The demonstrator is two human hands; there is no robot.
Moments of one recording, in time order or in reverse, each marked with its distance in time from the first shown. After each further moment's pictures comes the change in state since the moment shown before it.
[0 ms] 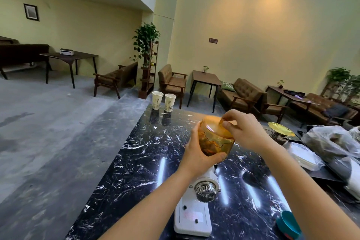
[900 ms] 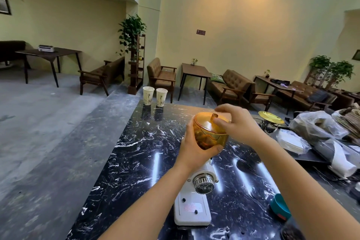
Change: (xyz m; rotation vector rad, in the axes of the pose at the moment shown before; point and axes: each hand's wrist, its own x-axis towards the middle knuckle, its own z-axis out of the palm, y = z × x) left_hand 0.001 -0.004 -0.003 0.016 -0.003 0.011; right_hand -0.008 -0.012 0.008 0.107 0.032 0.067
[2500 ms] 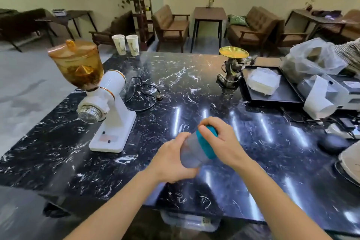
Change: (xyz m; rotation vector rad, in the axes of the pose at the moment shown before) left_hand -0.136 0.015 0.313 0.497 -0.286 -0.226; right_hand -0.217 0.305 -0.066 0.689 -0.146 0.086
